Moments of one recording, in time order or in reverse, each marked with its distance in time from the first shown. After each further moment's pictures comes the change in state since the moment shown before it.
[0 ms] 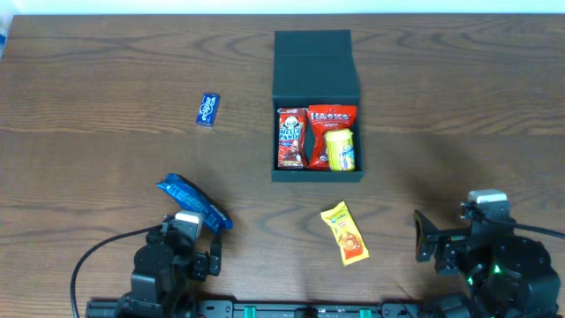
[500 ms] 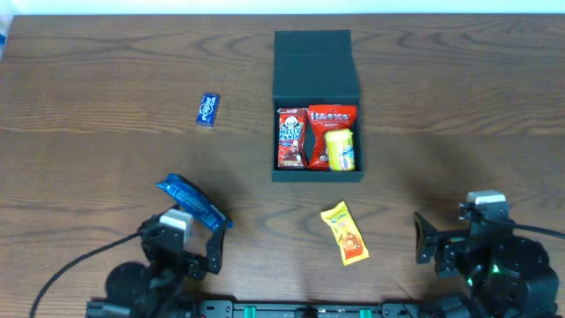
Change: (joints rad) left arm 0.000 0.011 0.195 0.117 0.130 -0.061; right arm 0.000 0.000 -0.002 -0.024 0.000 0.000
